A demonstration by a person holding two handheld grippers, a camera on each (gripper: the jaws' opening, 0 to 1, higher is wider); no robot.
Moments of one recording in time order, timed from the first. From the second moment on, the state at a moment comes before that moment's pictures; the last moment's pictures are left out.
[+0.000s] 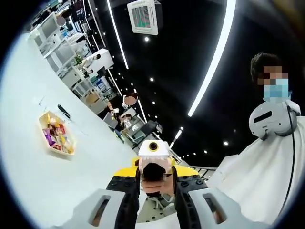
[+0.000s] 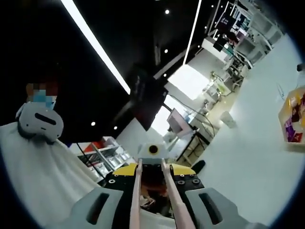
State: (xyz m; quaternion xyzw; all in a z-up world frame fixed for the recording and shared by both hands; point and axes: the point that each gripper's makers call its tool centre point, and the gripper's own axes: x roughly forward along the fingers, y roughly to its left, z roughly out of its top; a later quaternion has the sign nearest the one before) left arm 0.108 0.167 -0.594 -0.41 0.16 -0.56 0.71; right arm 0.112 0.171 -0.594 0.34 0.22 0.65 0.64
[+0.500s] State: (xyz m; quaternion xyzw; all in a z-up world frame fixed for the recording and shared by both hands) left arm 0.108 0.164 -0.587 -0.37 0.15 -0.57 0.72; right arm 0.118 0.154 -0.590 0.34 0.21 0.64 0.65
